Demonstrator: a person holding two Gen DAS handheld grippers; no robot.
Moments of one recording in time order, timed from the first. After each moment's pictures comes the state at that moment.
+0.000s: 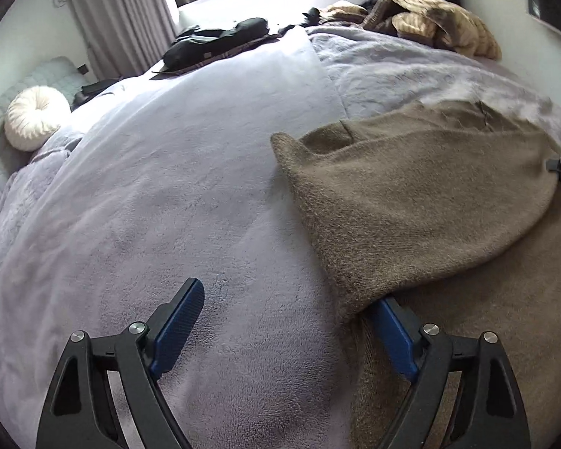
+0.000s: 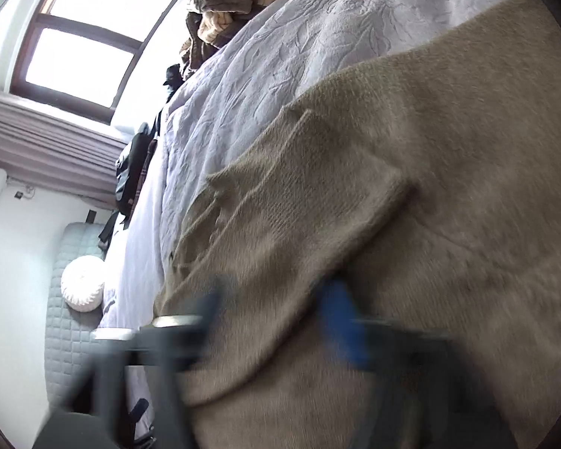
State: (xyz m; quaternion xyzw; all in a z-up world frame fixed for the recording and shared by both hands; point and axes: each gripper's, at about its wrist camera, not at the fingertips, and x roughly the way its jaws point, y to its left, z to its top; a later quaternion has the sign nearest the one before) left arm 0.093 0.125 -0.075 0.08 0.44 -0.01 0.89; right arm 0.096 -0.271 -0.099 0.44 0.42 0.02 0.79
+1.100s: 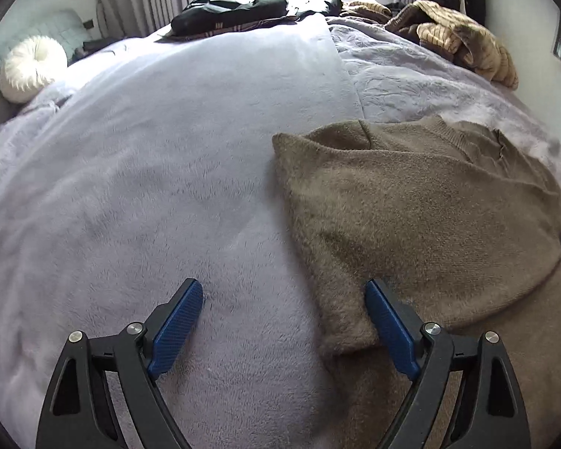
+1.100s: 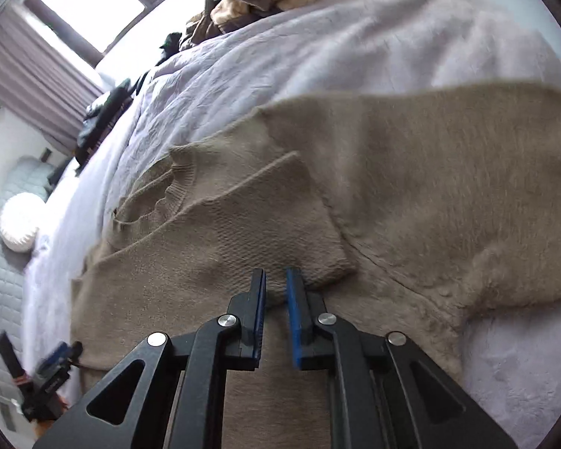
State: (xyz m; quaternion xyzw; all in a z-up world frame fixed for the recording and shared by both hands) left arm 0.120 0.143 -0.086 -0.01 0.48 -0.03 0.88; right arm 0.072 -0.275 -0.085 0.28 0.45 -0.02 0.85
